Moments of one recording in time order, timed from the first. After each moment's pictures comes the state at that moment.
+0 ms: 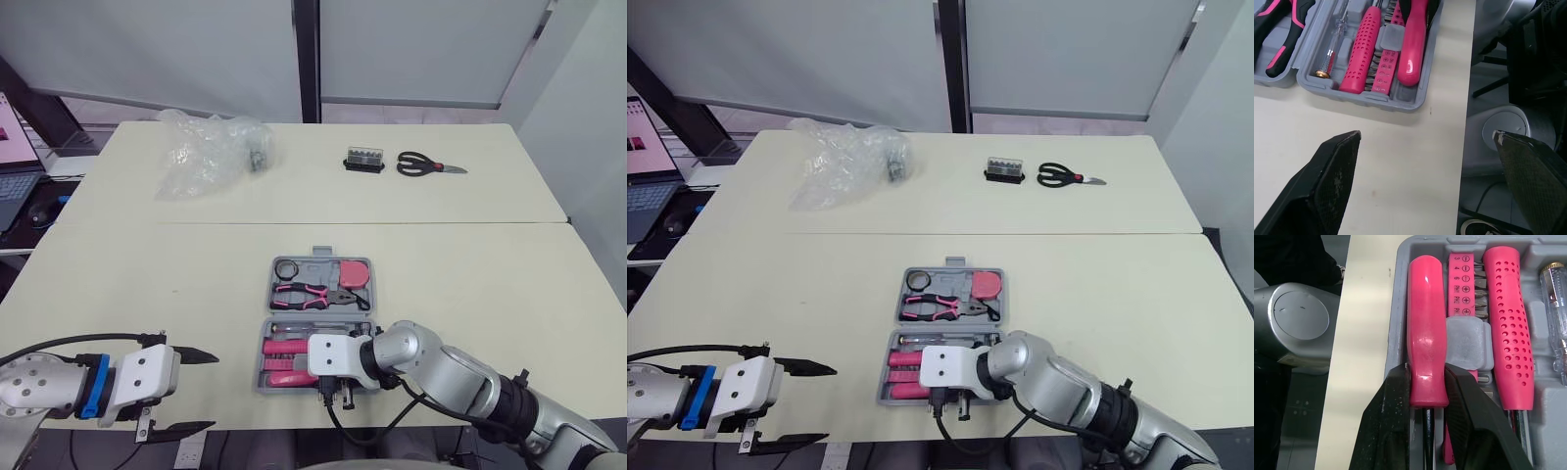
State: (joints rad) left arm 0.46 1.02 0.32 -0.35 -0.33 0.02 -1.33; right arm -0.45 -0.43 0.87 -0.42 -0.06 0.86 0.85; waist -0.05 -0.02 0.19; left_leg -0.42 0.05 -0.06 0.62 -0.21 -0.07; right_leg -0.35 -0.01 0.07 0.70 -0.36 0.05
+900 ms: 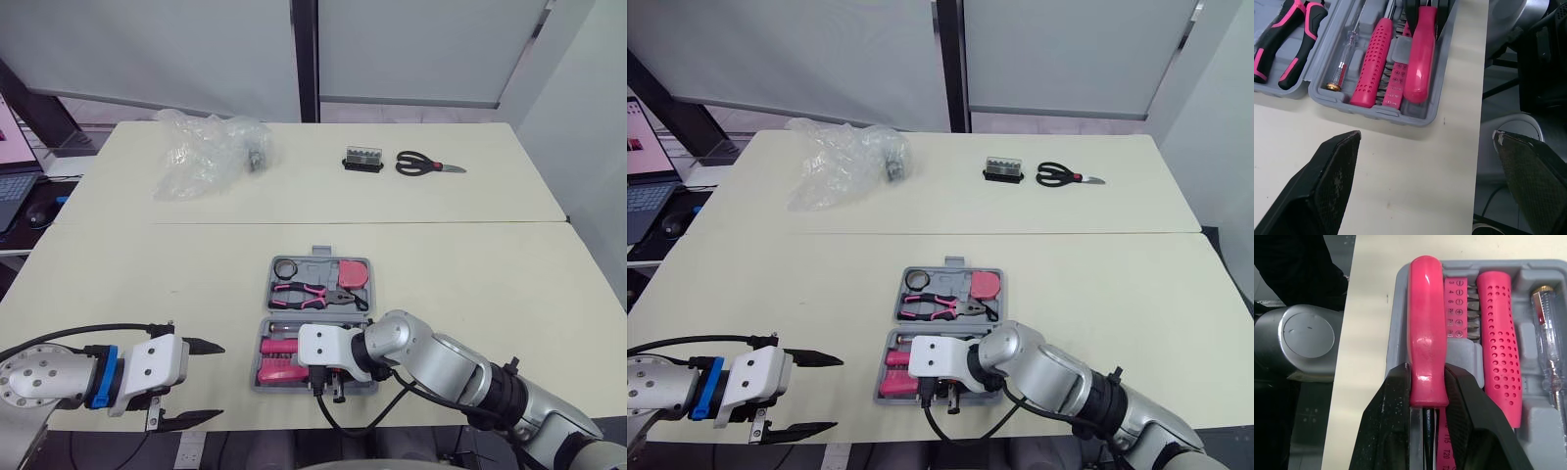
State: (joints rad) left arm 0.40 1.02 0.29 -0.39 -0.32 0.09 -1.30; right arm -0.52 -0.38 0.87 -0.39 0.02 0.93 0.85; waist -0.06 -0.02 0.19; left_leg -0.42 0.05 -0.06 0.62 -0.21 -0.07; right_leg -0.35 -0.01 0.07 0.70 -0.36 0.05
